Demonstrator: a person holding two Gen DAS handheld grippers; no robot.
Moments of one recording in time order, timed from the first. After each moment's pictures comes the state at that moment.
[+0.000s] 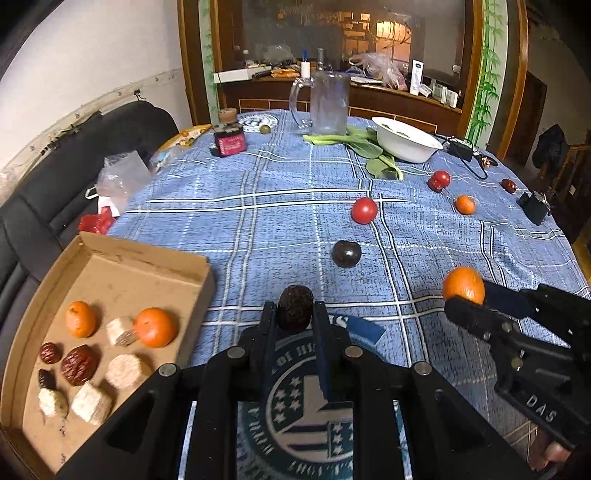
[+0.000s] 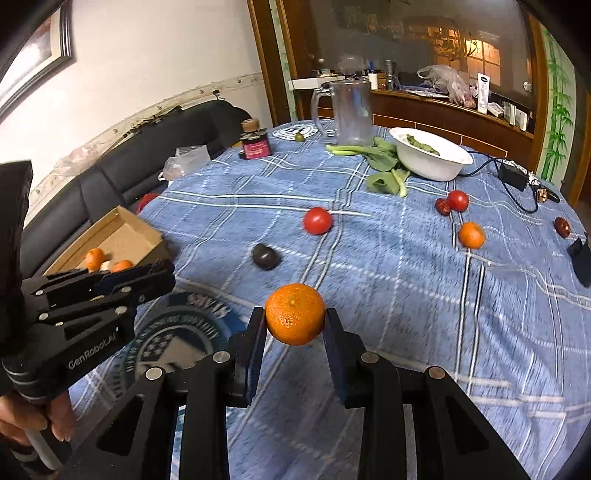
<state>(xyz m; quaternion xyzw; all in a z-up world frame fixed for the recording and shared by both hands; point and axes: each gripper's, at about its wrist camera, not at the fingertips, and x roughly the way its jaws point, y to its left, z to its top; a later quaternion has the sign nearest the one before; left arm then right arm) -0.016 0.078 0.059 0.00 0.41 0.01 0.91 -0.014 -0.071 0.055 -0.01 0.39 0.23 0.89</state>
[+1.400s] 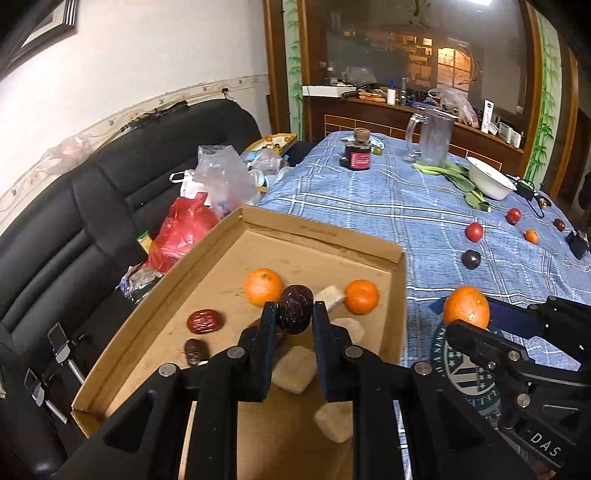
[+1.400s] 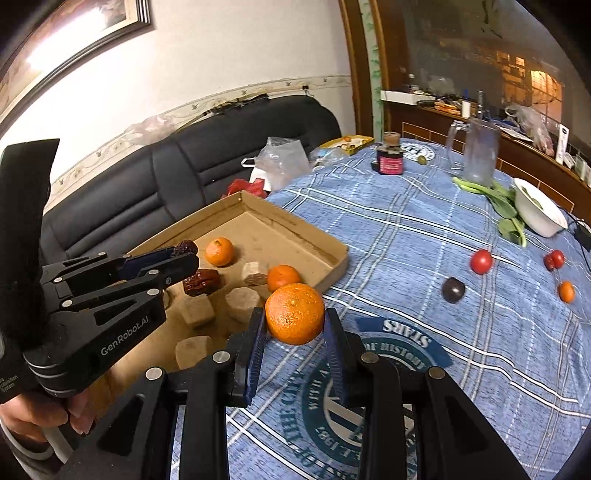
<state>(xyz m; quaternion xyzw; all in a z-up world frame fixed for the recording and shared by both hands) -0.089 0.219 0.085 -0.02 0.37 0.13 0.92 -0.063 0.085 0.080 -0.05 0.37 0.35 0.86</state>
